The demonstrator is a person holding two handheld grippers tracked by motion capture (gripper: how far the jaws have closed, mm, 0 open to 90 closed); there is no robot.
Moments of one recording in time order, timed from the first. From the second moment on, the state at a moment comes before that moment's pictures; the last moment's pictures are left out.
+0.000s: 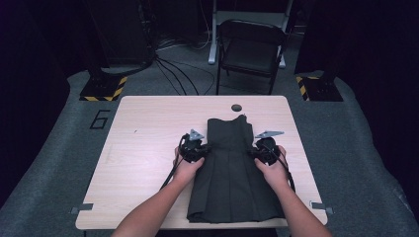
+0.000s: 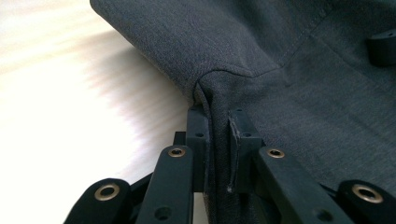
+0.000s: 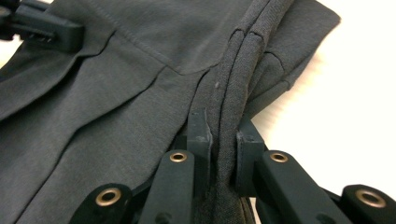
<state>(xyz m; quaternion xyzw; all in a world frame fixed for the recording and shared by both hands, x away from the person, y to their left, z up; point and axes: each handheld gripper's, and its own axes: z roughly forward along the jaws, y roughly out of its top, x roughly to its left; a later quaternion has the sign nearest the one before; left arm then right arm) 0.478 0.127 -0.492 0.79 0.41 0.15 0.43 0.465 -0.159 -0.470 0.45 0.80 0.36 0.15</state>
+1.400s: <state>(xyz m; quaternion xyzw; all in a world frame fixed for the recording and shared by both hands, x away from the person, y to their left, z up) 0.475 0.224 -0.509 0.78 0.46 0.15 0.39 0.485 -0.087 -0.502 0.45 0.82 0.34 0.11</state>
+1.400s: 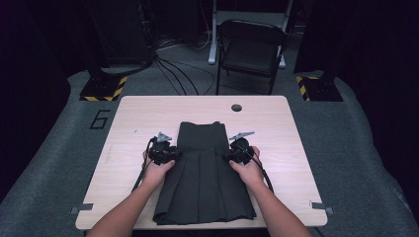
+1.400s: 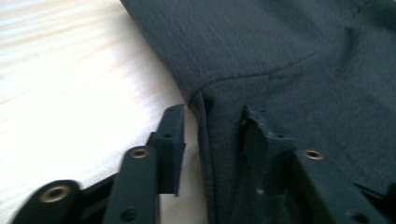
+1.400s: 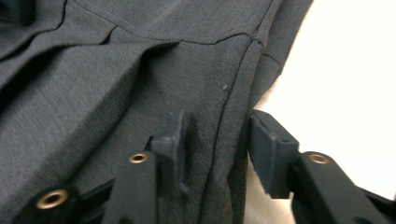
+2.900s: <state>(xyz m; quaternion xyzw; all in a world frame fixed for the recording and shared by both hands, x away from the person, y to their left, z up) 0.488 0.216 -0.503 0.78 0.46 0.17 0.39 0.489 -0.089 -0.503 0.47 0.82 0.31 0.11</state>
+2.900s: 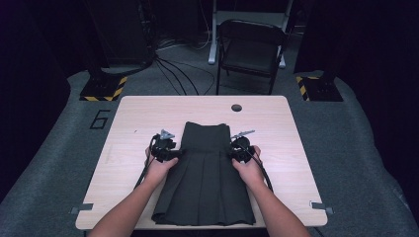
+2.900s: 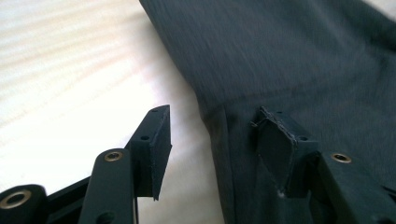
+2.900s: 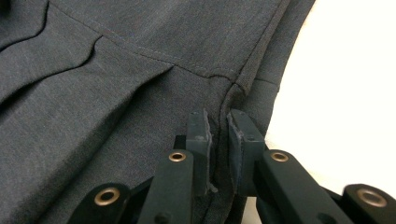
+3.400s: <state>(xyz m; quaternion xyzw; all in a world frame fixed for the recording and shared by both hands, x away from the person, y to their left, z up) 0.524 0.194 -0.486 0.79 0.45 0.18 0.39 0.487 -0.092 -0.506 0.48 0.81 0.32 0.11</state>
